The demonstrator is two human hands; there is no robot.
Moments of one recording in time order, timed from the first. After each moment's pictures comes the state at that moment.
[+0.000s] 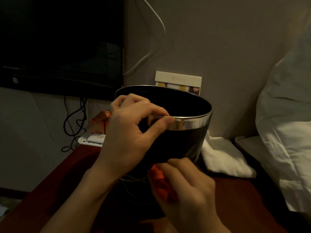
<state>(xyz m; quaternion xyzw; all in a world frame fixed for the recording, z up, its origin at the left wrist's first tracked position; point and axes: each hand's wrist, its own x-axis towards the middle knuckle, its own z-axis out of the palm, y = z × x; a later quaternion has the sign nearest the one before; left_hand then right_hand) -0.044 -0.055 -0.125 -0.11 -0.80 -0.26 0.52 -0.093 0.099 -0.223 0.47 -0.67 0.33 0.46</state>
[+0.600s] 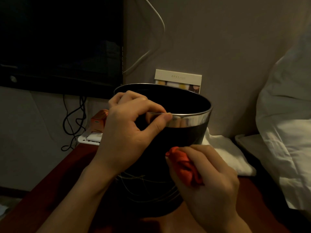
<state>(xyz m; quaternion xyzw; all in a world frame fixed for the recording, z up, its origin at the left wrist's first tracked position) -0.044 -0.057 -0.125 -0.11 -0.80 -0.28 0.52 -0.102 0.118 -0.207 0.43 -0.68 0.38 0.46</state>
